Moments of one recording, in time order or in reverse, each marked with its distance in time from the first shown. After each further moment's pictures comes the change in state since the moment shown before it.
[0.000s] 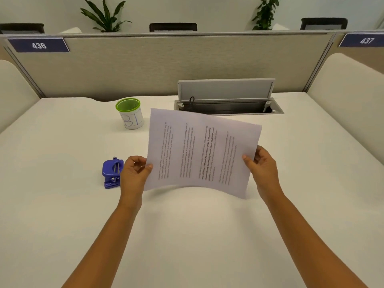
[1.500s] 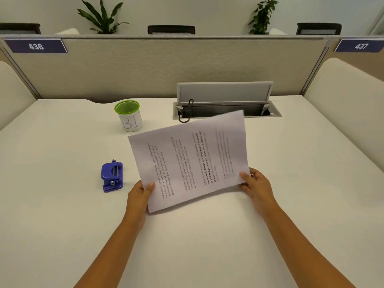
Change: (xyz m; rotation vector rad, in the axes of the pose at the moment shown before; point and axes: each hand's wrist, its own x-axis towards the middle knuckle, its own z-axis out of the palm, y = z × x) left_hand -0.014 -0.051 -0.013 -0.057 -0.111 -0.322; right_hand 0.001 0.064 -0.008 0.251 0.021 0.411
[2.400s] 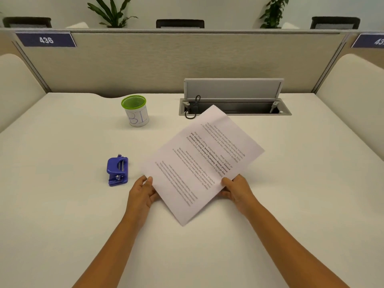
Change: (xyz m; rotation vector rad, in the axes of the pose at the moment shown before) left_hand 0.000 -0.004 -0.009 -0.161 -0.030 0.026; right_hand -0.006 0.017 0.057 -0.146 -0.177 0.163
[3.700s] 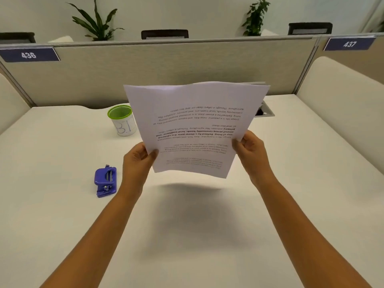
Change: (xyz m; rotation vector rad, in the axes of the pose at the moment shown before) left_hand 0.005 0.093 0.080 0.308 -0.058 0.422; right_hand -0.050 -0.116 -0.017 -0.168 0.073 -0.749
